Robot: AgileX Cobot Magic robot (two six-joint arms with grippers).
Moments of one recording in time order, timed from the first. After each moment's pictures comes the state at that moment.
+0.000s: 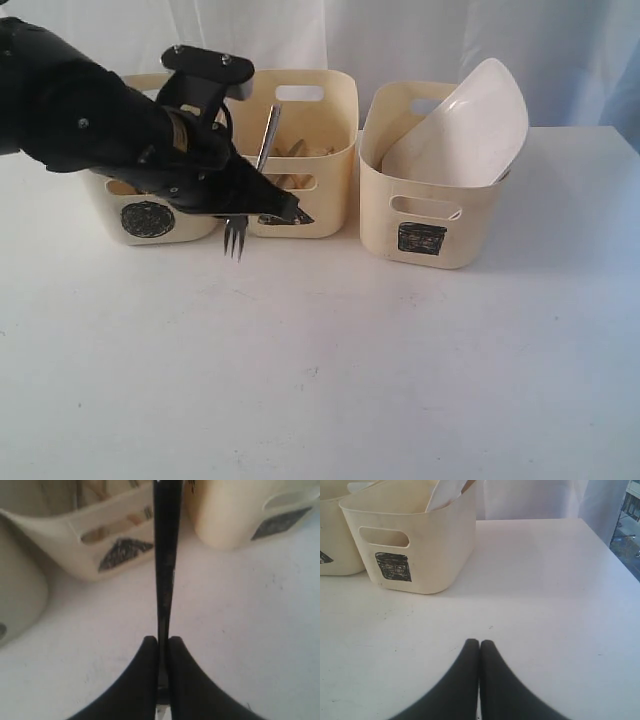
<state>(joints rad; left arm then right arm) -0.70 1.55 -1.15 0.19 0.47 -0.26 0.05 0.00 -0.01 0.03 0.36 0.04</state>
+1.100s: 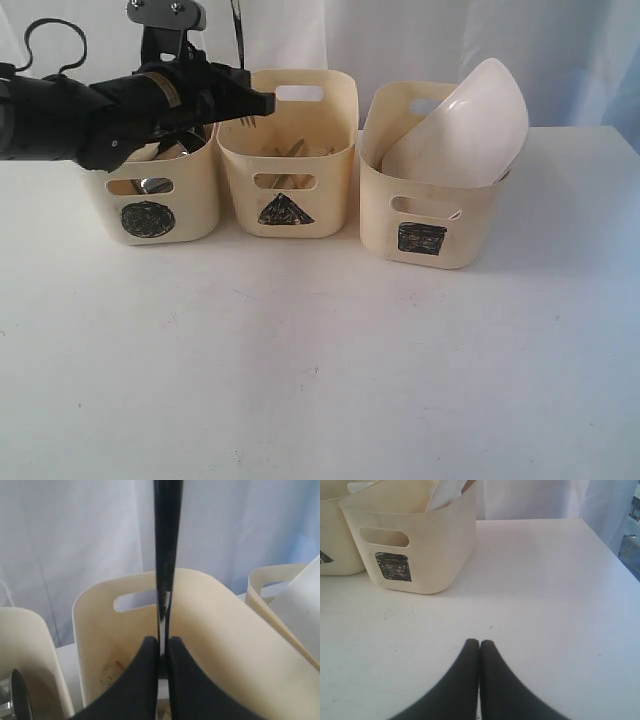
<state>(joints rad) -0.43 1.90 -1.32 0.26 -0.34 -0.30 0.05 0.00 -0.01 0.03 0.36 0.04</state>
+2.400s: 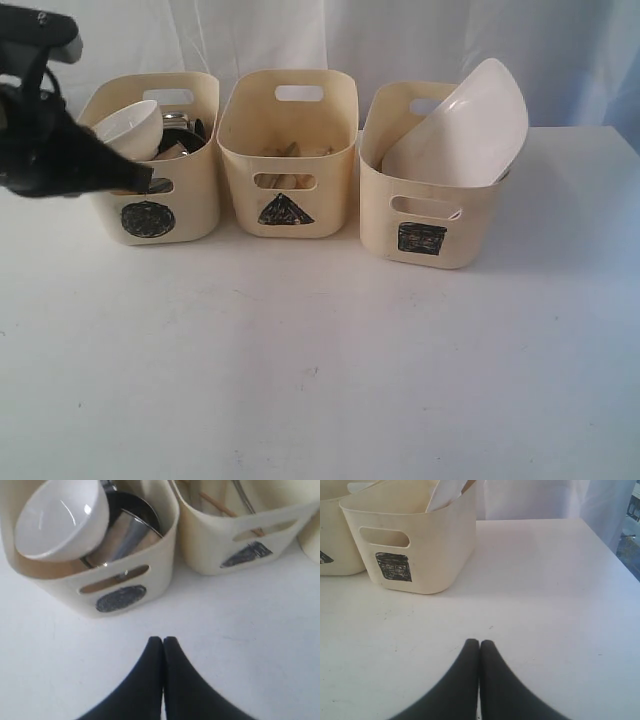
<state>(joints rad) -0.48 1.26 -0.94 0.28 0.46 -0.31 0.05 0.00 -0.01 0.03 0.36 0.04</state>
